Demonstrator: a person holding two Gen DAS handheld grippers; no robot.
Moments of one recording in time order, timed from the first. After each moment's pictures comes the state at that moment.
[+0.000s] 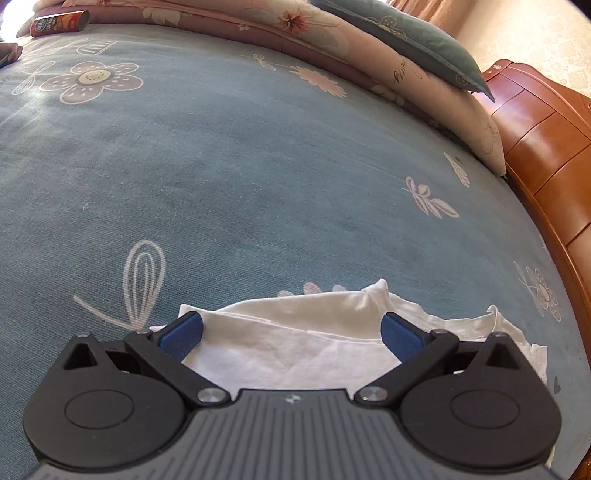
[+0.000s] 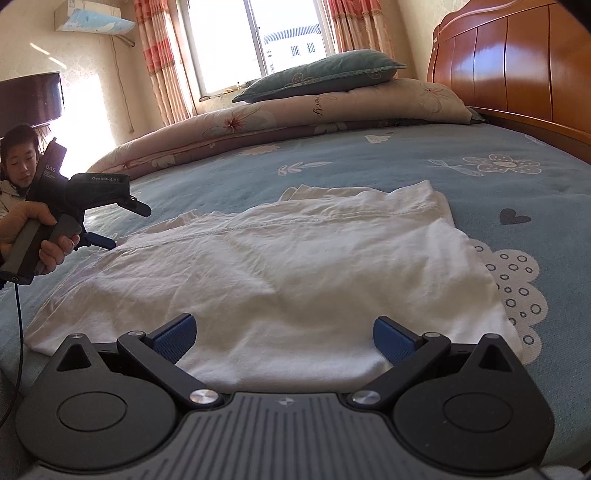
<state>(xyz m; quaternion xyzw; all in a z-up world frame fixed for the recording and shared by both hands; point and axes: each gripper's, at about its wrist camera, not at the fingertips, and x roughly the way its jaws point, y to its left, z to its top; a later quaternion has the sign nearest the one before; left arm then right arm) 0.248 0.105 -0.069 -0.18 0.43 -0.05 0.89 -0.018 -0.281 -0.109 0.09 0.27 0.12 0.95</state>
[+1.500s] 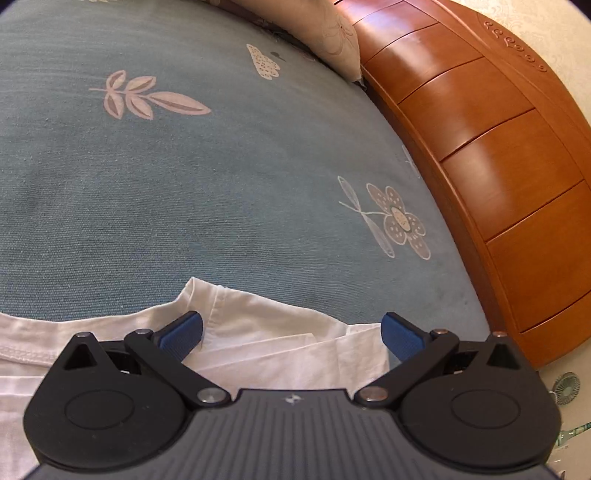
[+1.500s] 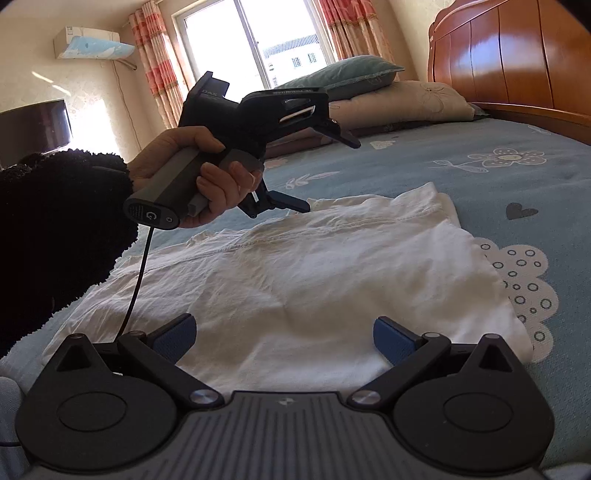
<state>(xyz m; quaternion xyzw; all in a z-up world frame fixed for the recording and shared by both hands) 0.325 -0.135 -0.089 -0.20 0.49 -0.28 0.80 -0.017 -0.291 -0.110 0.13 0.25 0.14 0.95</state>
